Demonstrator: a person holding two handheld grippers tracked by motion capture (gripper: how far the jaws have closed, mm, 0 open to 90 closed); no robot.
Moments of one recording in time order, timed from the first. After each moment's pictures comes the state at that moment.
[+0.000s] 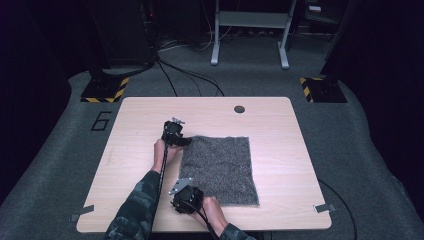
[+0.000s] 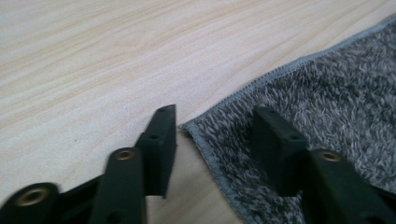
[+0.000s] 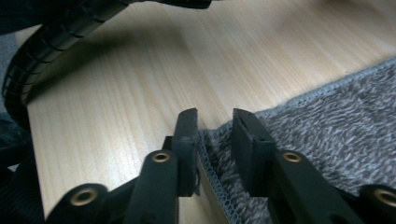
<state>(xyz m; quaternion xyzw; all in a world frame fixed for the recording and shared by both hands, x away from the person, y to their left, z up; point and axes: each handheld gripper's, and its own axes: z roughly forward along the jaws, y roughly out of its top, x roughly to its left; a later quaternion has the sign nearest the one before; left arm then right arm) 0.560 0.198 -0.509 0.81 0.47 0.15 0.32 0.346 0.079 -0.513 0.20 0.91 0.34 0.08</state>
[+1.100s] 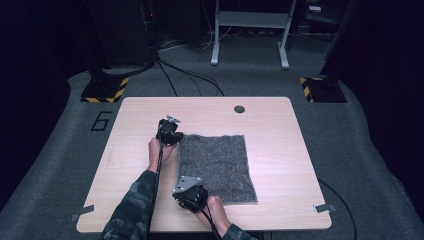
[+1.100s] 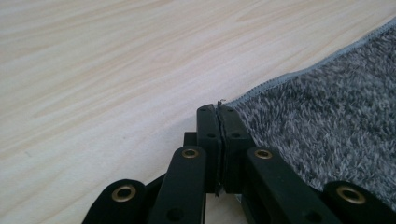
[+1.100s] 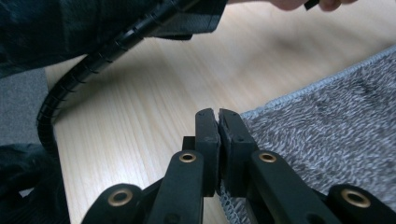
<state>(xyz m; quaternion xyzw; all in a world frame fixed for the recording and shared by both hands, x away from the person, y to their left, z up) 0.551 0.213 -0.489 0.80 0.47 0.19 0.32 0.337 0.064 -0.491 0.21 0.89 0.40 0.11</state>
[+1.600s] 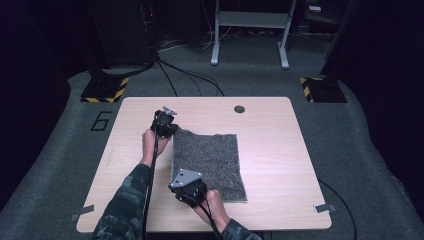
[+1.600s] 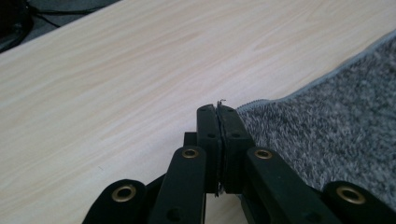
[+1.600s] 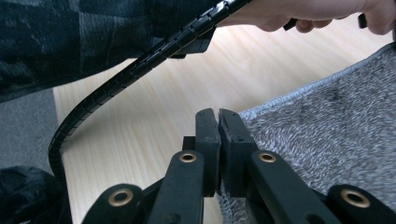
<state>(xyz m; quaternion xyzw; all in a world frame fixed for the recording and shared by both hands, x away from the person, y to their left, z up) 0.553 0.221 -0.448 0.81 0.45 0.23 0.30 0.338 0.065 -0.454 0.19 0.87 0.44 0.14</state>
